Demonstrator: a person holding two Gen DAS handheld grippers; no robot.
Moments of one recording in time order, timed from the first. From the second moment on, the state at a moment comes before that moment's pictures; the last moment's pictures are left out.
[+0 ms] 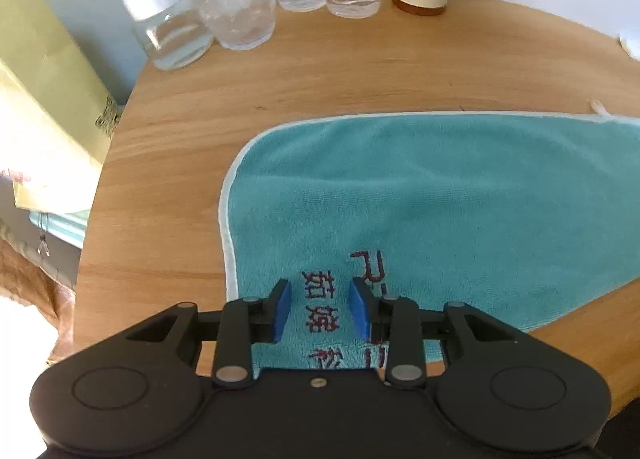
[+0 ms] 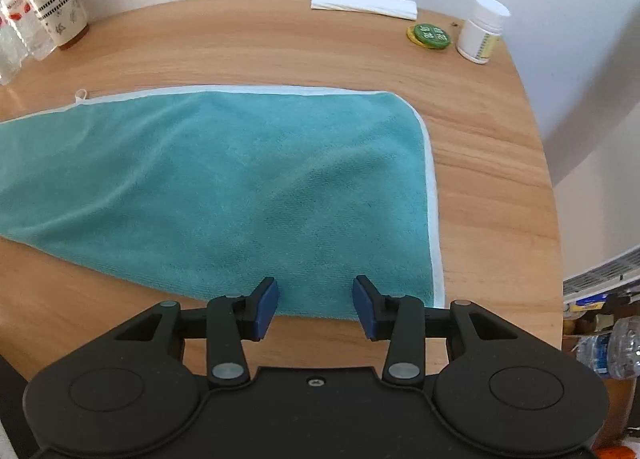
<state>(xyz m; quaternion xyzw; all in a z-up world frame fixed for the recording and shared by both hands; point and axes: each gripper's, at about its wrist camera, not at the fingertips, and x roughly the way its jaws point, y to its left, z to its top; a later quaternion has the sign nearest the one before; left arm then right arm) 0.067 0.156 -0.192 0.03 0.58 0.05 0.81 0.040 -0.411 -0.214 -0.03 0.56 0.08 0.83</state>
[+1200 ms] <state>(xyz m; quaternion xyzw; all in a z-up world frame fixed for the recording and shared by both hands) 0.216 -0.336 -0.173 0.17 0.46 -0.35 0.80 0.012 -0.510 -0.229 0.20 0.48 0.02 0.85</state>
